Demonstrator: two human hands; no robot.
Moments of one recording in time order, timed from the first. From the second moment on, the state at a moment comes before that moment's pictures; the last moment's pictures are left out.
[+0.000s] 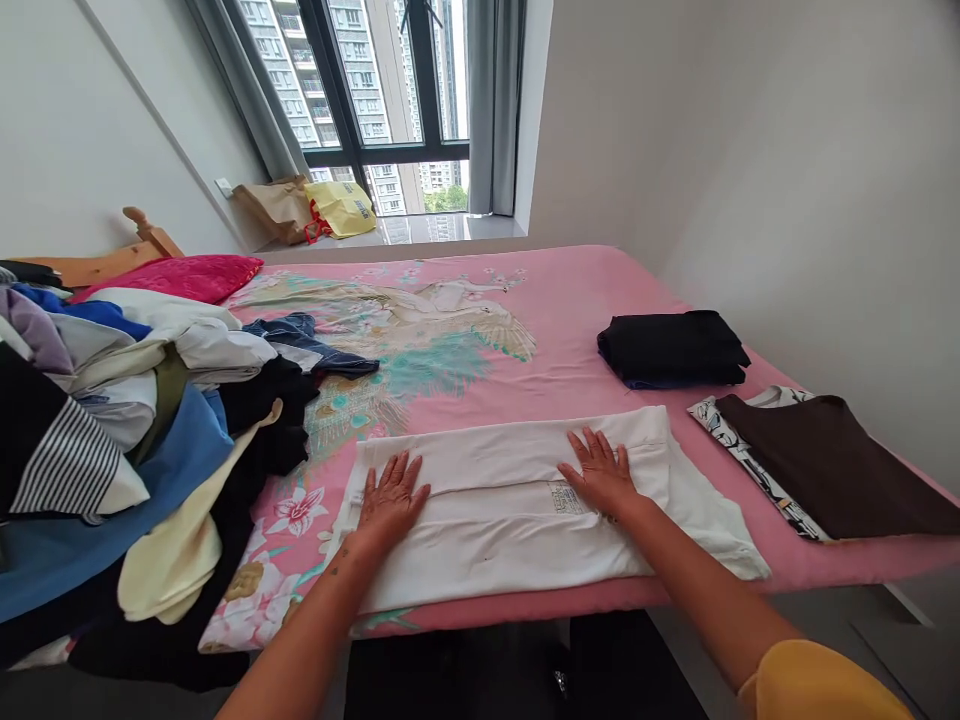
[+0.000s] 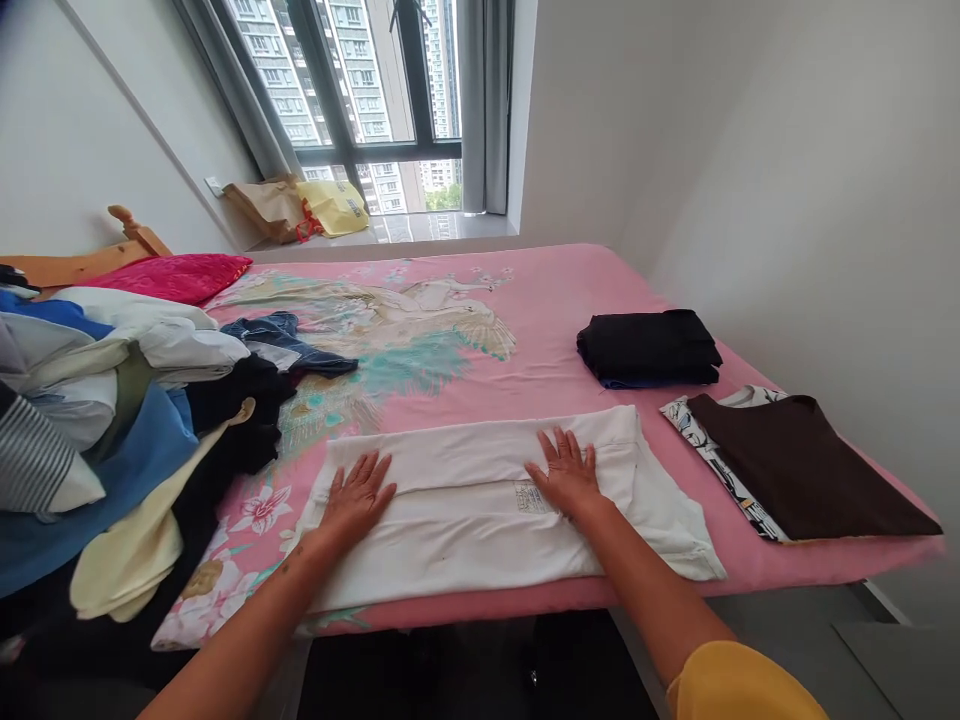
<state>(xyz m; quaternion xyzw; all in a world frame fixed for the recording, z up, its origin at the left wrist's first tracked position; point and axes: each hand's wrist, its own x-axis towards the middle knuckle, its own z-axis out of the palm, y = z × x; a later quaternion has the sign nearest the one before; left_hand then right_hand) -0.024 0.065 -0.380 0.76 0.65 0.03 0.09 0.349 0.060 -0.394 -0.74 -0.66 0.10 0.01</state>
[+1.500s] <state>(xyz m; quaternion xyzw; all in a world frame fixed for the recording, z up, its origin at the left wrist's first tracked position) 0.390 0.083 -0.395 0.76 0.51 0.26 0.30 0.508 0.066 -0.367 -0.60 -0.48 0.40 0.49</state>
